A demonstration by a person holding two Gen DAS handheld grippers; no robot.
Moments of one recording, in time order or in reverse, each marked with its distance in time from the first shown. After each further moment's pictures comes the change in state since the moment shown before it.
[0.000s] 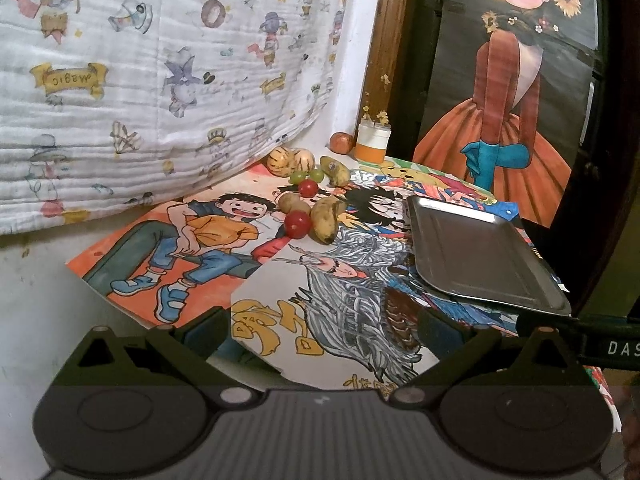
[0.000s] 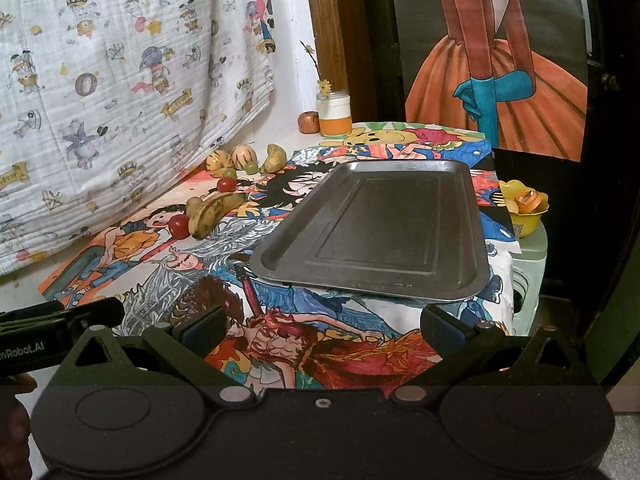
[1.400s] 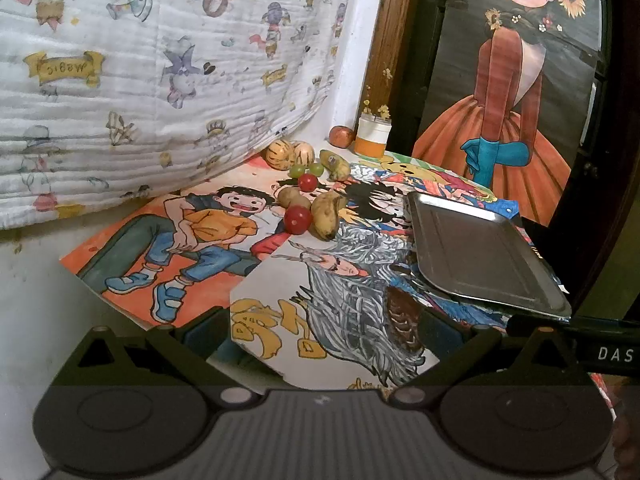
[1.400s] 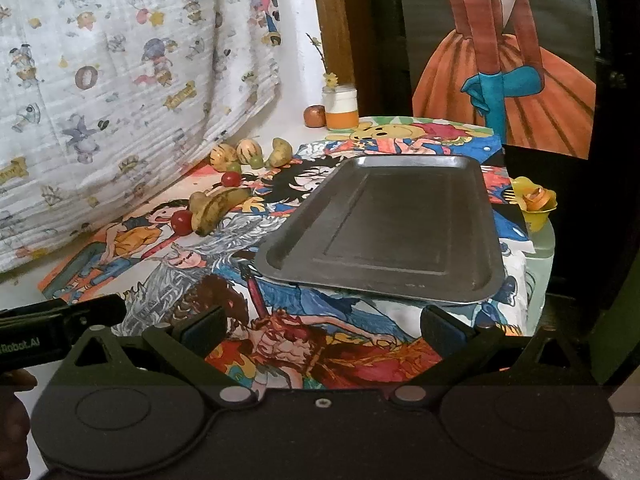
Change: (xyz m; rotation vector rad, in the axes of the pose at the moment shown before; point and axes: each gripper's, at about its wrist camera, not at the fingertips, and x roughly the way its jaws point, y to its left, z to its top) left arm 0.006 0.004 -0.002 -0.014 0.019 -0.009; right arm 0.013 0.003 0.000 -0.003 0.013 0.021
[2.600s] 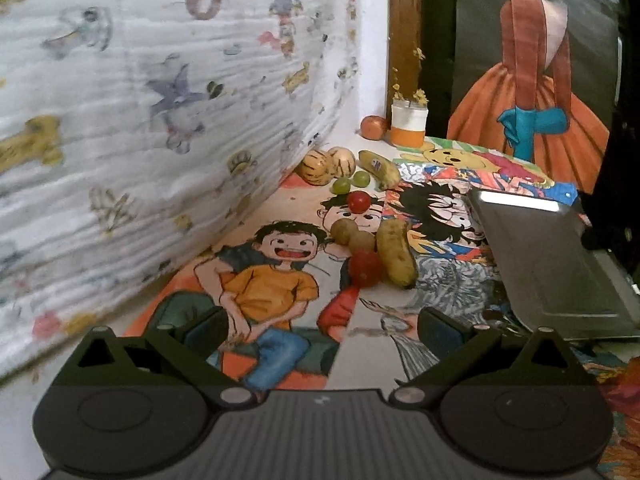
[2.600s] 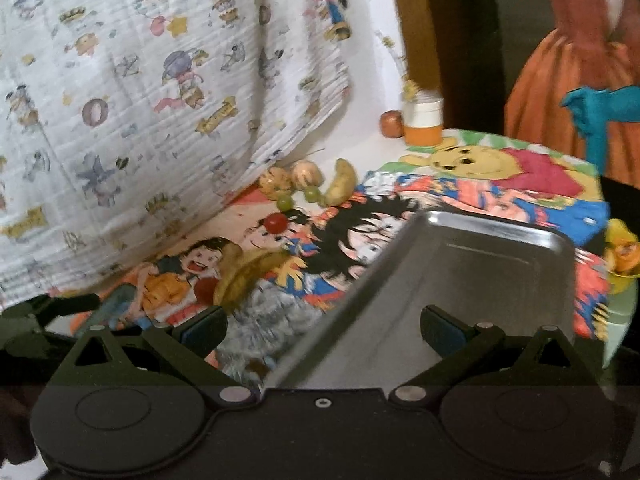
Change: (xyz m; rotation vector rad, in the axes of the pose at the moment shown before) left arm 0.068 0.030 0.072 0.143 0.076 0.108; right arm 0.100 -0.018 0.142 -0.117 0.142 0.293
